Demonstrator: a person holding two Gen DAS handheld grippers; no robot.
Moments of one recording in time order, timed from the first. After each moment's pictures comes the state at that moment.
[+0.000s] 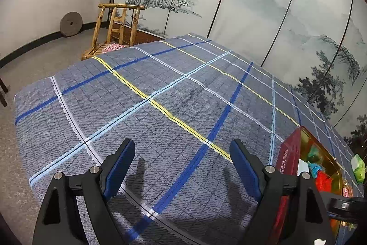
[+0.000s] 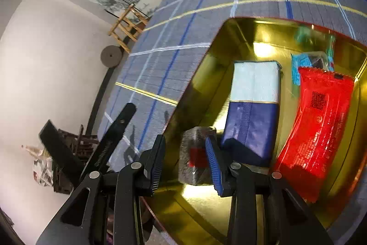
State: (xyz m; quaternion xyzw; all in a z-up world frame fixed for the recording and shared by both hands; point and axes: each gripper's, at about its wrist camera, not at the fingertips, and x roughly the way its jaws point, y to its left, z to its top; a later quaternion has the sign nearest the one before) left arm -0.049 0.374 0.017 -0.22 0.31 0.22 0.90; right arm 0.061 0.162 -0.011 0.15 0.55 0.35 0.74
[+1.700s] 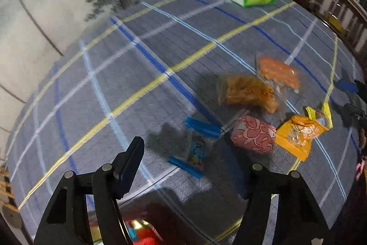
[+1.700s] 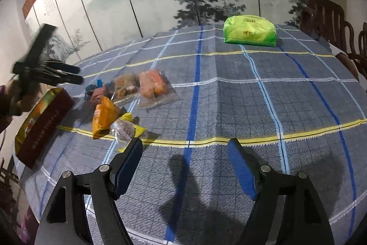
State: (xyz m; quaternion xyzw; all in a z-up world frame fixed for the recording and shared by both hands) left arm 0.161 0.006 0.037 0.22 0.51 -0.28 0.79; right arm -0.020 -0.284 -0.012 0.07 0.37 0.09 0.92
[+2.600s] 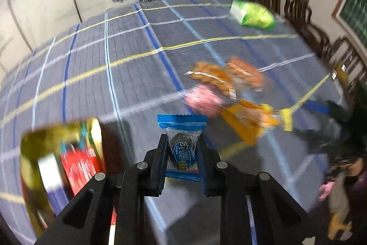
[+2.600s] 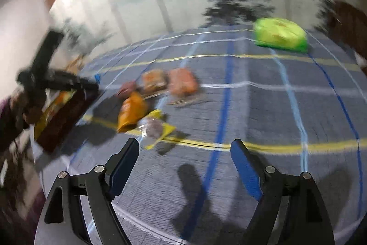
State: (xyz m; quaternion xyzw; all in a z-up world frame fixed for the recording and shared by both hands) left arm 0.050 0.020 0.068 0.06 0.50 -0.21 0.84; right arm -0.013 -0.260 -0.003 0.01 0.38 0.21 0.90
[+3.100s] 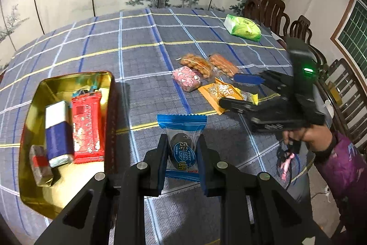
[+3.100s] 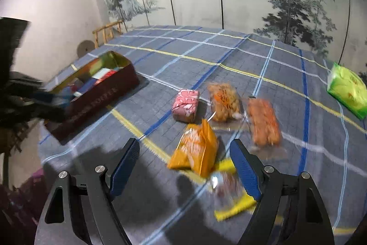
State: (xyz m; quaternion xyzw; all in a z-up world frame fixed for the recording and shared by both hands) left arm -0.035 0.040 0.091 0.01 0.48 -0.19 0.86; right arm 0.047 -0.157 -0.001 -0.08 0.39 0.29 0.87
